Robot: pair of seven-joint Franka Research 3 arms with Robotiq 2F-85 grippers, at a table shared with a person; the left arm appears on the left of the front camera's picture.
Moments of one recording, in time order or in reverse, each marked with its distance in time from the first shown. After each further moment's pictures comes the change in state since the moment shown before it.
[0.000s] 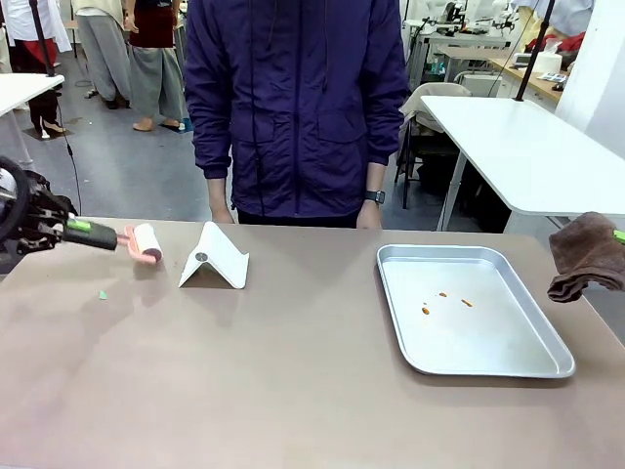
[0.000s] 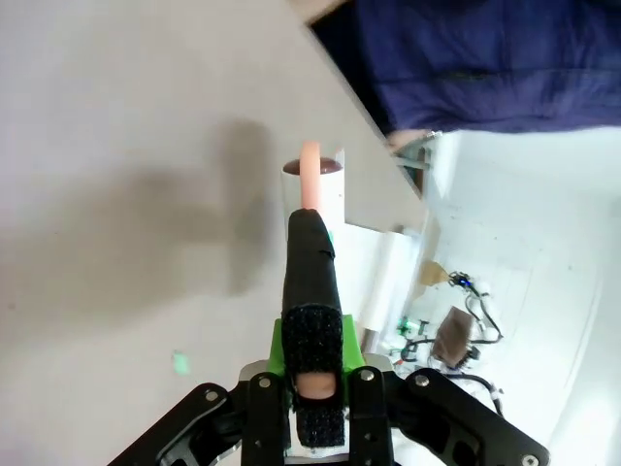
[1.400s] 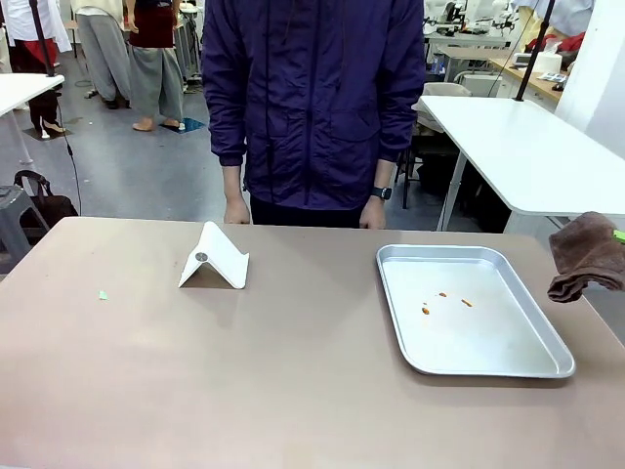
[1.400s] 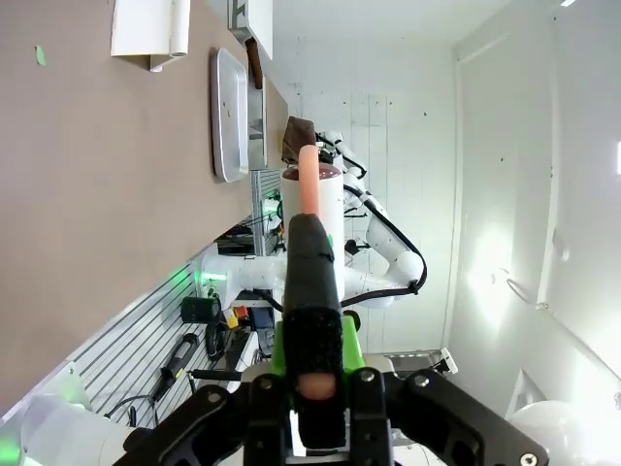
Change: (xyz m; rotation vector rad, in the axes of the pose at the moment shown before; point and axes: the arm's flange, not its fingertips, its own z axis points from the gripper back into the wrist) left arm -0.185 0.019 0.221 -0.402 0.266 -0.140; right arm 0.000 0.000 0.000 -0.001 0.000 0.001
